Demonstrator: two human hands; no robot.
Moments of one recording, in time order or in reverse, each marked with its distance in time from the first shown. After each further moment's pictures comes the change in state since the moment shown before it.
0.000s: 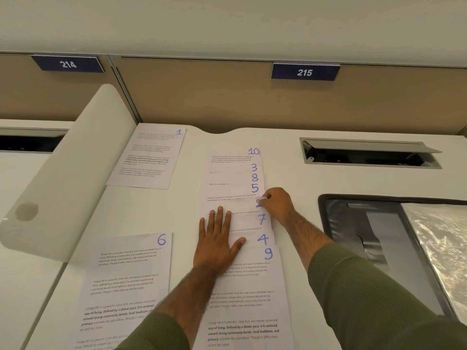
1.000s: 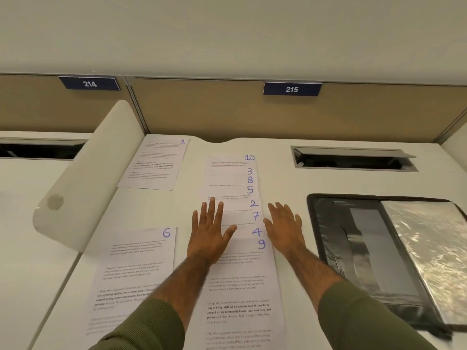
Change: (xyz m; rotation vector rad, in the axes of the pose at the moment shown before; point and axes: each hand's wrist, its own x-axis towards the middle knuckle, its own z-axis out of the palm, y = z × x) left_hand -0.030 0.005 -0.043 -0.020 0.103 -0.055; right_hand -0.121 0.032 -0.011 -0.513 0.044 -0.155
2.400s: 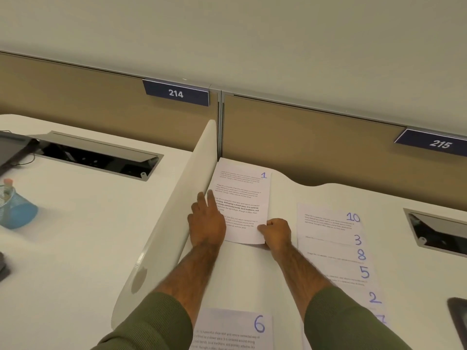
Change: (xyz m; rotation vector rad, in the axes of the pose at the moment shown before) left_hand 0.190 -0.290 -0.075 -0.193 0.208 -0.468; right_hand 0.239 -0.319 0.088 0.794 -0.059 0.368
